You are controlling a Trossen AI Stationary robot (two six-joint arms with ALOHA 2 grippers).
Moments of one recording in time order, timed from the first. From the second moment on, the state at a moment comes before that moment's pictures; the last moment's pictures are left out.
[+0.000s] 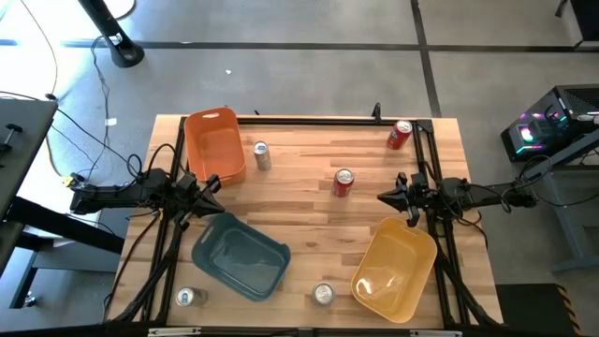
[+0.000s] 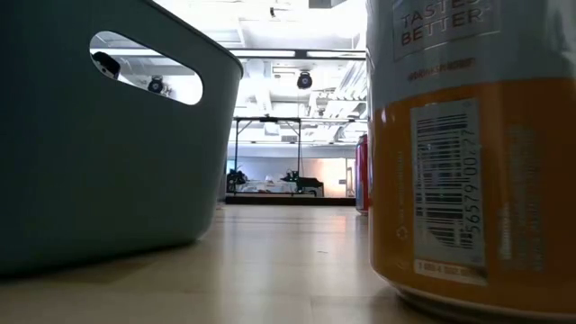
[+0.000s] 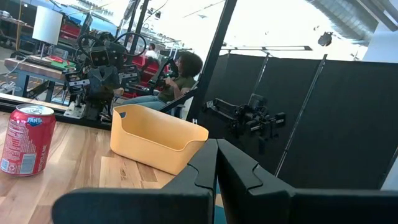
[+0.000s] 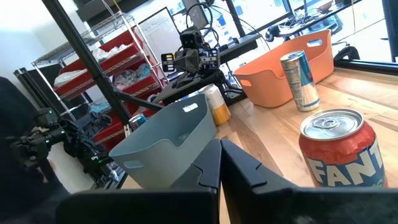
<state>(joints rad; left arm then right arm) 0.02 0.00 0.01 0.20 0.38 -0.39 0.14 0.01 0.01 0.04 0.15 0.44</state>
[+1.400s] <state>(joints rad) 0.16 0.66 0.51 0.72 -0.31 -0.53 0.14 0.01 0.01 0.04 0.15 0.44</state>
